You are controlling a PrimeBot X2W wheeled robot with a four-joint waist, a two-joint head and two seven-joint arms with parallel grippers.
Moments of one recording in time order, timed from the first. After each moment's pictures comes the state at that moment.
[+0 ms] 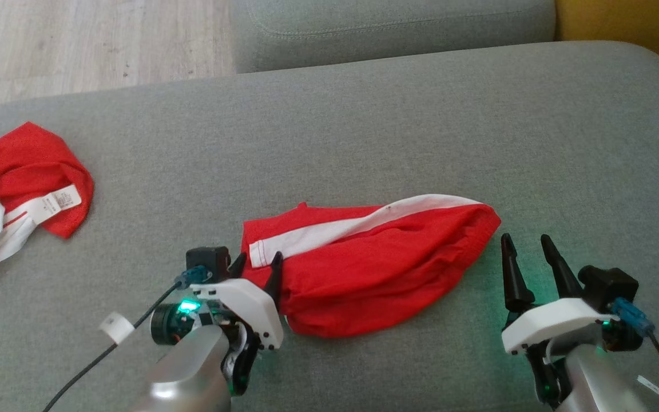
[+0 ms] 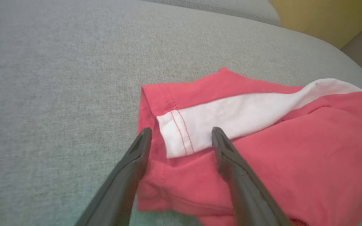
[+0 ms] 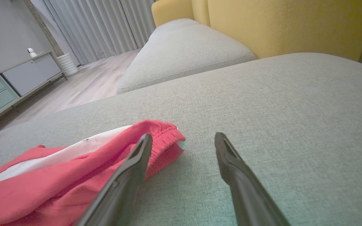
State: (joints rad) left arm -0.55 0.04 -0.77 0.96 -0.85 0.00 -0.09; right arm -0.19 -0.05 0.06 0.59 0.26 0.13 -0.25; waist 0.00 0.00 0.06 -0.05
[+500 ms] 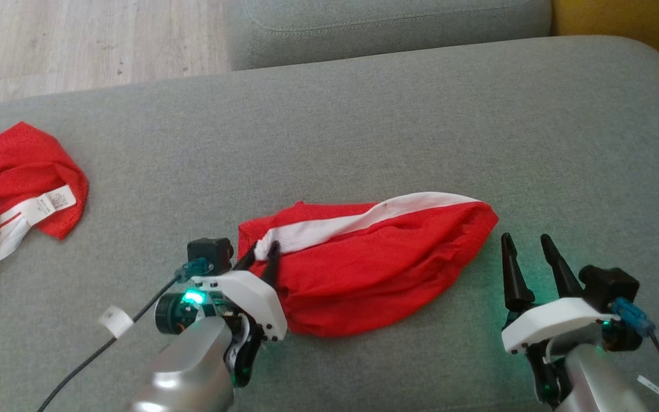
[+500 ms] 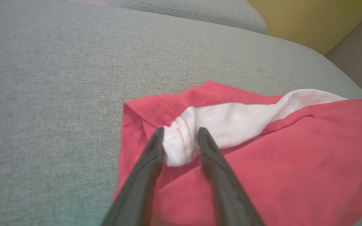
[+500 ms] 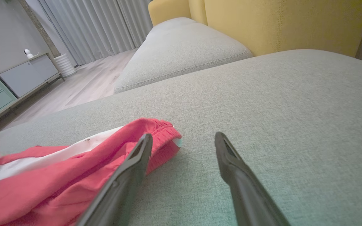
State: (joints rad) left arm -0.59 0.04 -0.84 0.99 -0.92 -0.04 -0.12; right arm -0.19 -0.05 0.07 0.59 0.27 0.13 -0.25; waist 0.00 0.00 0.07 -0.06
